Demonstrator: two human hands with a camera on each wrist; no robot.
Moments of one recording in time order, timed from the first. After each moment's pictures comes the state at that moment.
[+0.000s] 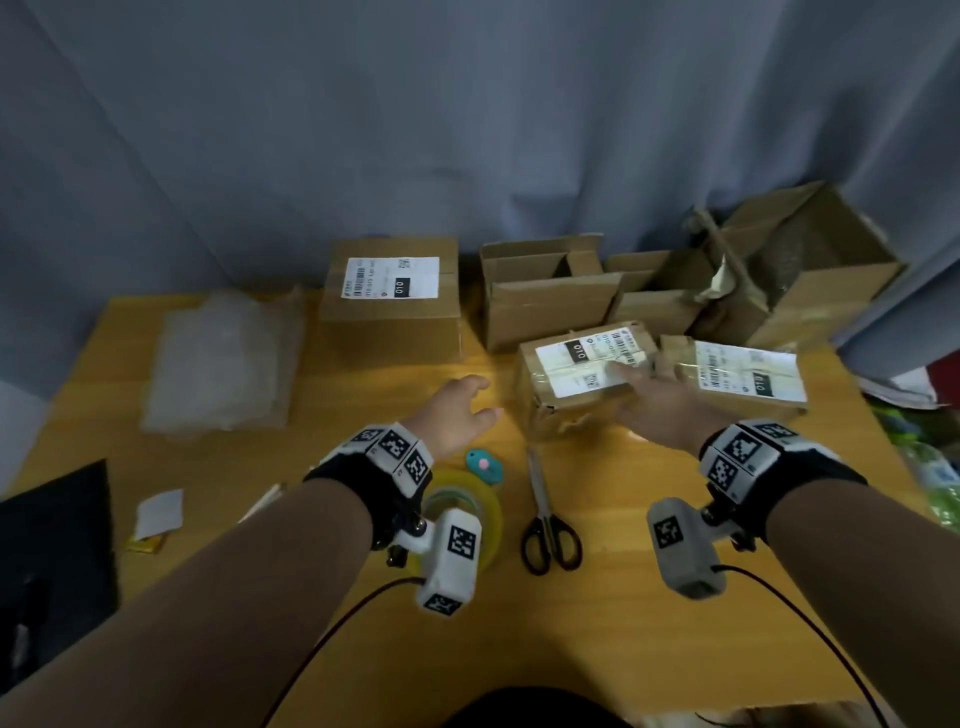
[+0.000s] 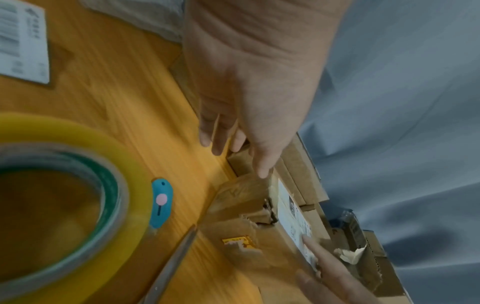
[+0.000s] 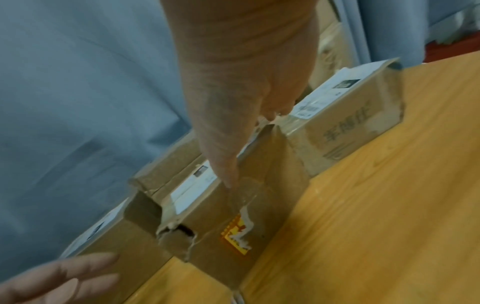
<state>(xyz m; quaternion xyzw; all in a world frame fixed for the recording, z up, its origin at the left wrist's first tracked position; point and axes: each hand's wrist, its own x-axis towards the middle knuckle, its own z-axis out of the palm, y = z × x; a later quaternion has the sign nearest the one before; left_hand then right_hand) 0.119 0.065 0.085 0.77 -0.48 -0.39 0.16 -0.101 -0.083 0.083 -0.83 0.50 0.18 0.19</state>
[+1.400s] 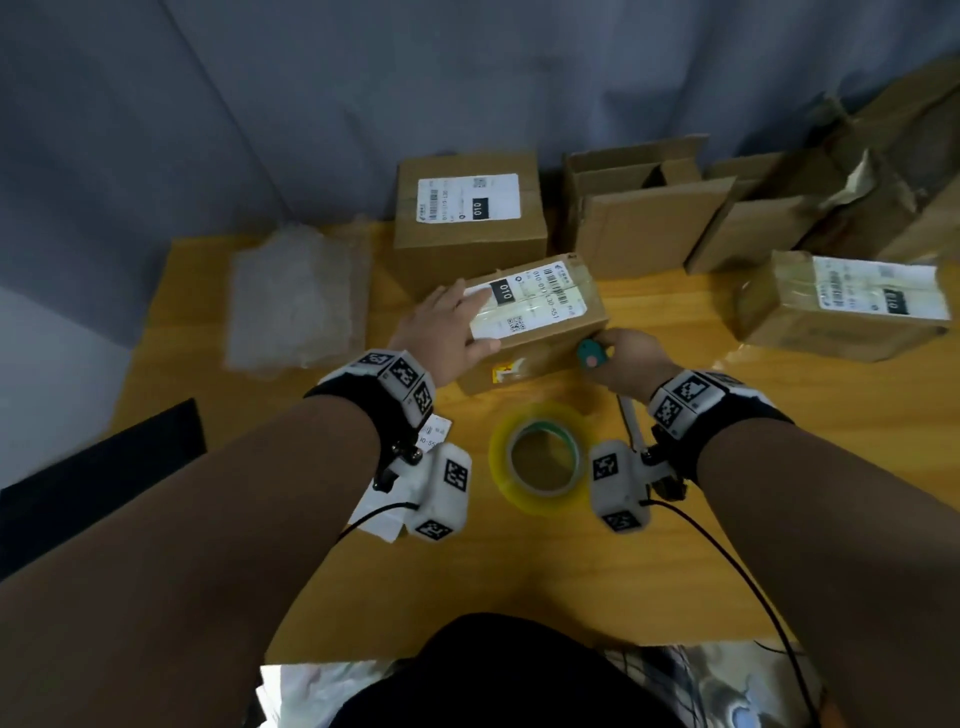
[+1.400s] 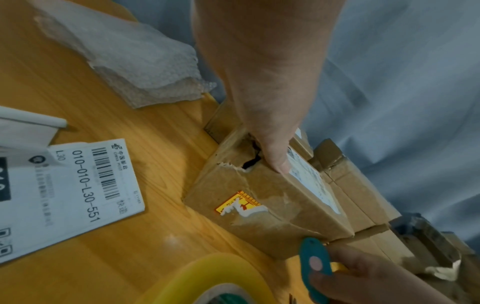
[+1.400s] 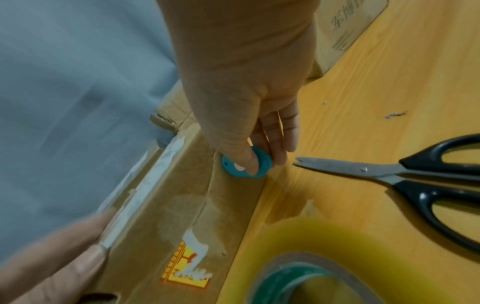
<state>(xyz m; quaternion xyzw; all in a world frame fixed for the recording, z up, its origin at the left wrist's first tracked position) 0.219 0.116 0.069 0.79 -0.58 -0.19 0.03 0.015 0.006 0.044 -0.80 0.51 0.09 0.29</state>
